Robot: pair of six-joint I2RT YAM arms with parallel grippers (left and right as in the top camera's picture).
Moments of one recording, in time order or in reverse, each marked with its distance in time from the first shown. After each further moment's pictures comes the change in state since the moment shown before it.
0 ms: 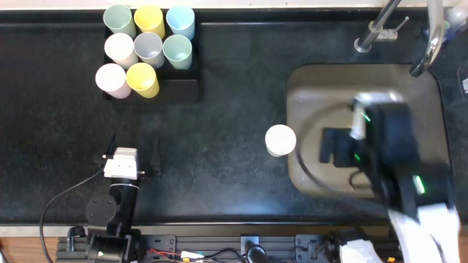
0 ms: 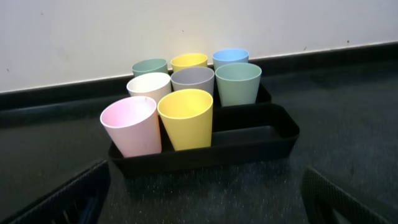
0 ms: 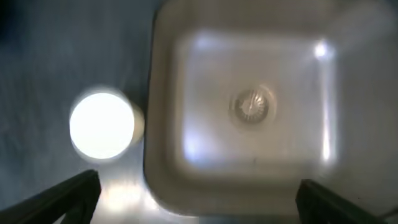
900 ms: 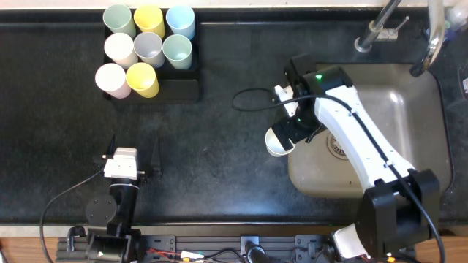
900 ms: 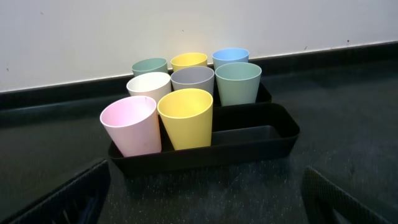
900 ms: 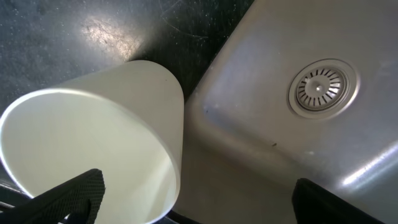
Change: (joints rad) left arm 0.000 0.000 0.000 -0.001 0.000 0.000; right arm 0.138 0.663 0.064 0.056 -0.106 -0.339
